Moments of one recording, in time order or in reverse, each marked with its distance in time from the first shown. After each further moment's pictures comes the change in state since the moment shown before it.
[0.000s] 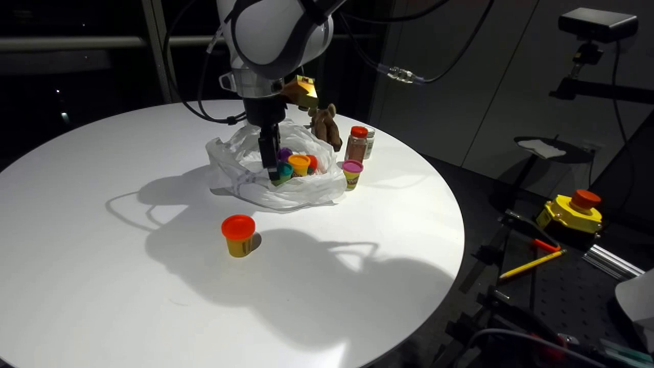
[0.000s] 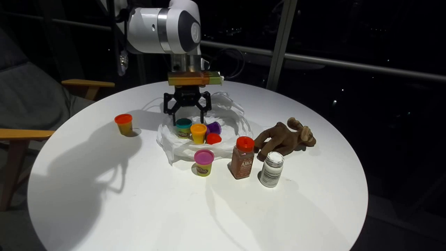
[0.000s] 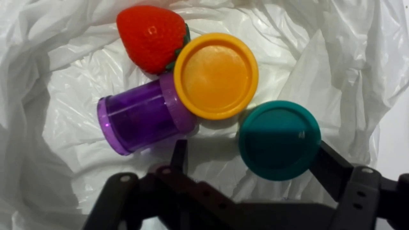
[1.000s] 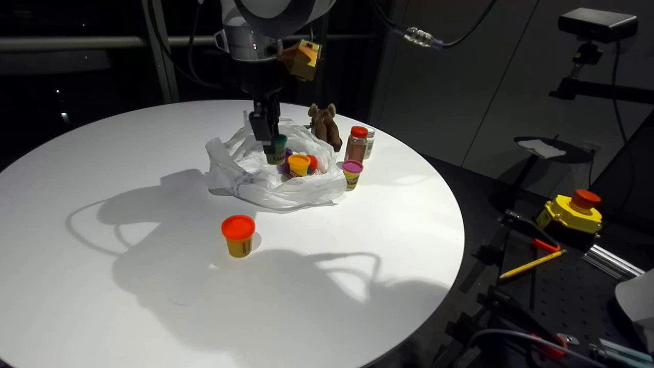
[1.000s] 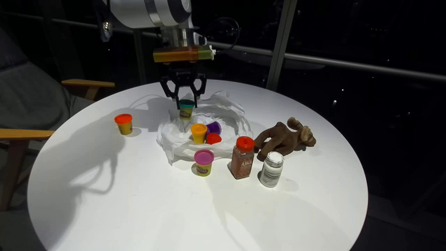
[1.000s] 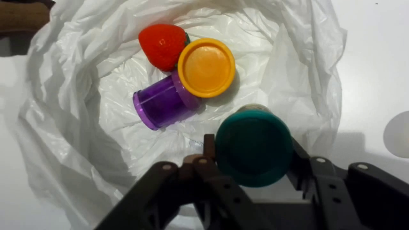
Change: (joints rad) arm 0.048 -0.160 -0.025 -0.106 -0.041 0.019 0.194
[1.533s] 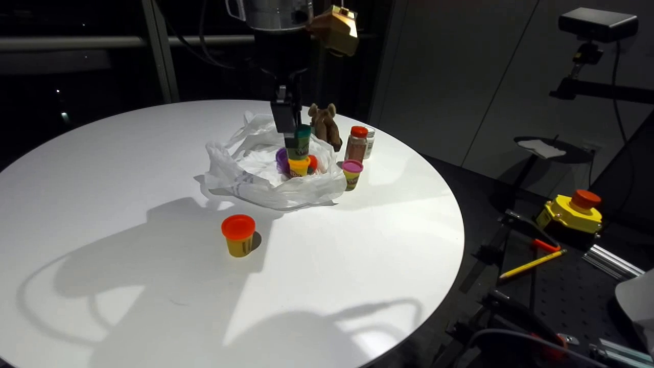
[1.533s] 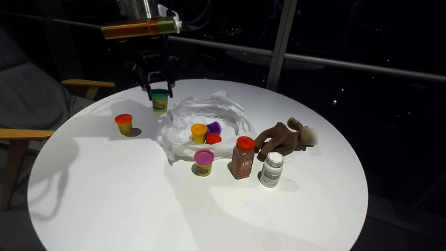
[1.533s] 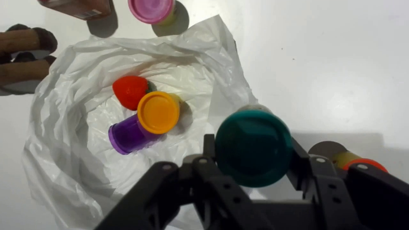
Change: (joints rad) arm 0.060 -0.290 0.013 -0.348 -0.041 0.048 0.134
